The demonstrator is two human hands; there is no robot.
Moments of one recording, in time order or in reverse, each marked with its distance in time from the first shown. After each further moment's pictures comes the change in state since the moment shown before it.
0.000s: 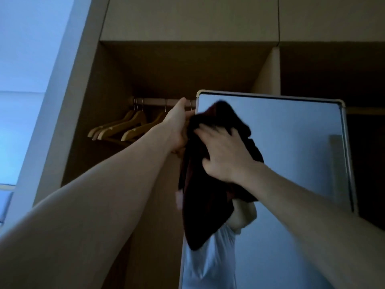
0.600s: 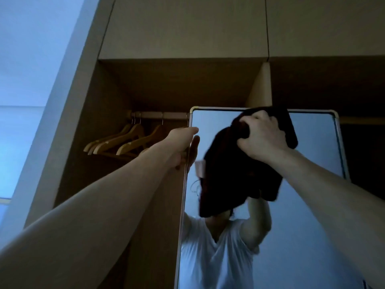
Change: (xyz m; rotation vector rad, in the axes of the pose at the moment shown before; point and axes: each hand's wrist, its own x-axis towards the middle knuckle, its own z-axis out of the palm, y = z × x) left_hand -0.006 -0.012 0.018 0.247 0.184 0.067; right_hand 0.001 0.084 -0.032 0.200 0.037 0.466
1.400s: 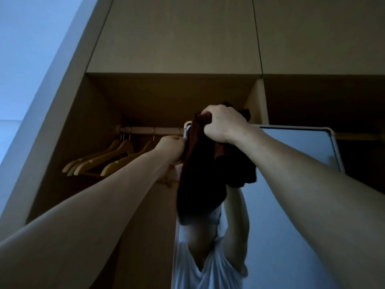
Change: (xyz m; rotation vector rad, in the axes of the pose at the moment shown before) left_hand 0.035 0.017 -0.010 0.425 0.058 0.316; right_hand 0.066 -0.064 -0.012 0.095 -0.096 -0.106
